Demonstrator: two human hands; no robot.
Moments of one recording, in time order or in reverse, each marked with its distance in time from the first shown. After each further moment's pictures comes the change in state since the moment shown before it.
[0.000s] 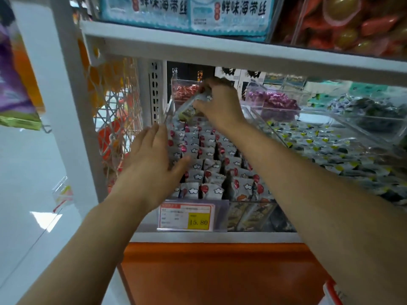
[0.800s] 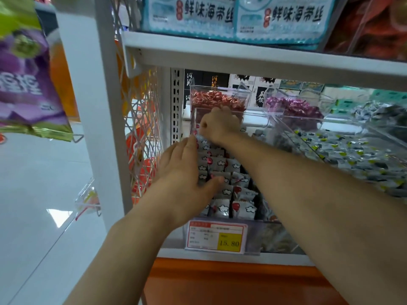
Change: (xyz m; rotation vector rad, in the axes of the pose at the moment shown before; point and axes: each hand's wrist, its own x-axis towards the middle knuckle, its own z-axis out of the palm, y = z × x) left_hand 0.004 -0.005 -0.003 -0.153 -0.113 0.072; right_hand 0.042 0.030 0.075 -0.625 -0.239 -0.002
